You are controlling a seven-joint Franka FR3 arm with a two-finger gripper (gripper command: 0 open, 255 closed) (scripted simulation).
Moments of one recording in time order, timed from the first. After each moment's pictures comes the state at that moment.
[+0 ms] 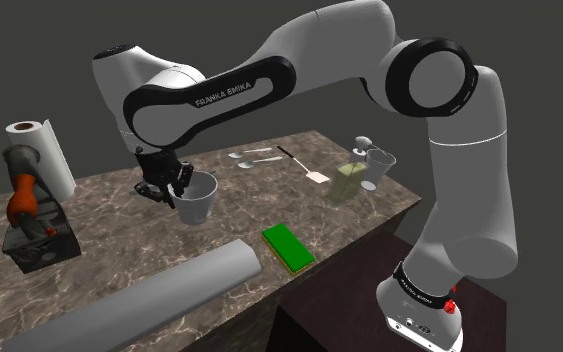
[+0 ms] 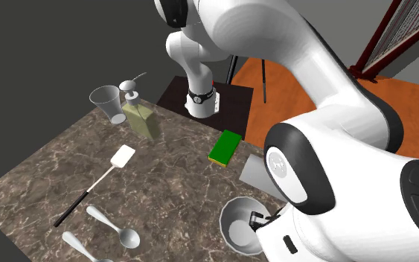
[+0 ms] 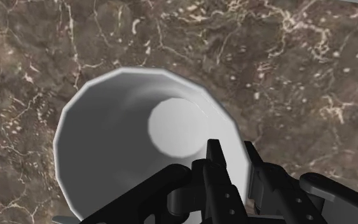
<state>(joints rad) 0.25 0.53 0.39 -1.52 -0.28 1.85 0.79</state>
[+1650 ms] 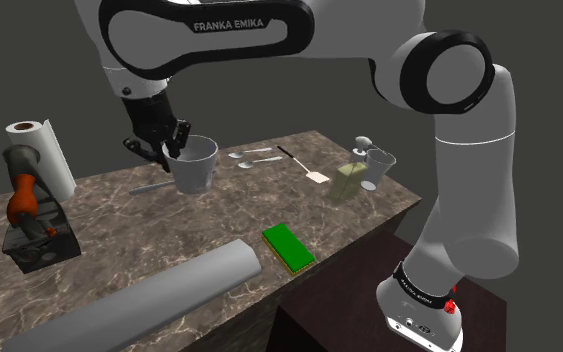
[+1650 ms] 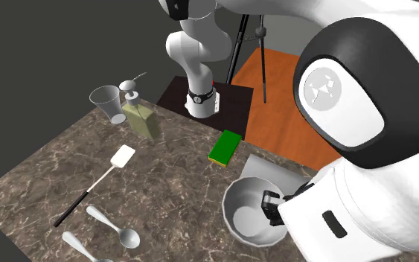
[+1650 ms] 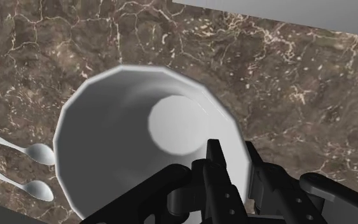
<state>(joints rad) 0.27 0.48 0.40 -1.31 -0.26 1.60 0.75</state>
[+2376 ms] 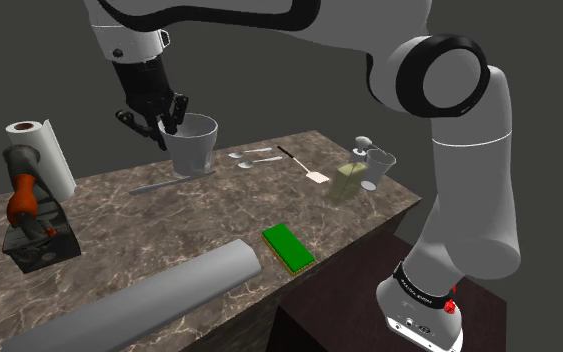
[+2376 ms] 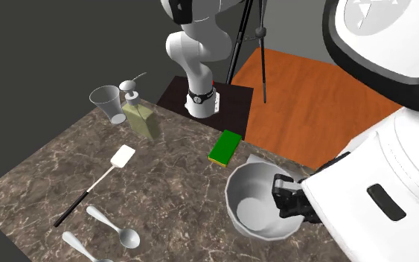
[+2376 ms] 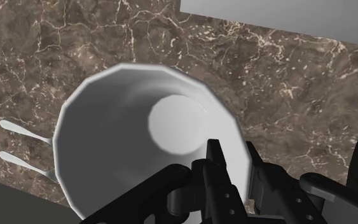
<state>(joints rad) 0.30 0.51 0.40 -1.12 -0.26 1.44 0.74</state>
